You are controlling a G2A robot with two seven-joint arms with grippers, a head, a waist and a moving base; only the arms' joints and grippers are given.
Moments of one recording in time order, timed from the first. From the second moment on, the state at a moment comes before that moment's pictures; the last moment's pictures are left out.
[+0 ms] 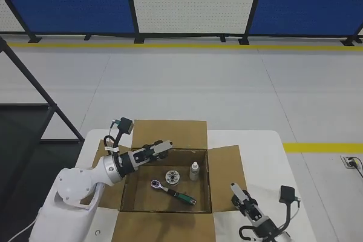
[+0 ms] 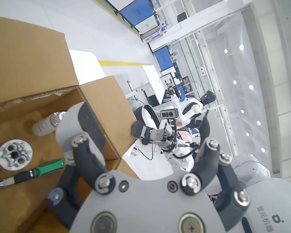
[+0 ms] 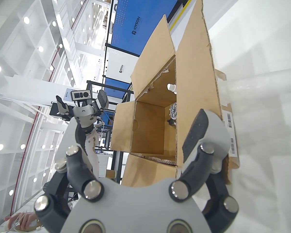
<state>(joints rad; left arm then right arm) 0.83 -1.18 -1.35 -1.62 -0.16 -0.14 -0.90 -1.60 -1.36 1.46 -2.12 -0.22 0.02 0.32</state>
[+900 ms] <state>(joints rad) 1.23 -1.13 -1.70 -1.78 -0.33 -0.21 -0.77 -1.44 -1.36 1.40 -1.90 -0.26 0.05 0.26</state>
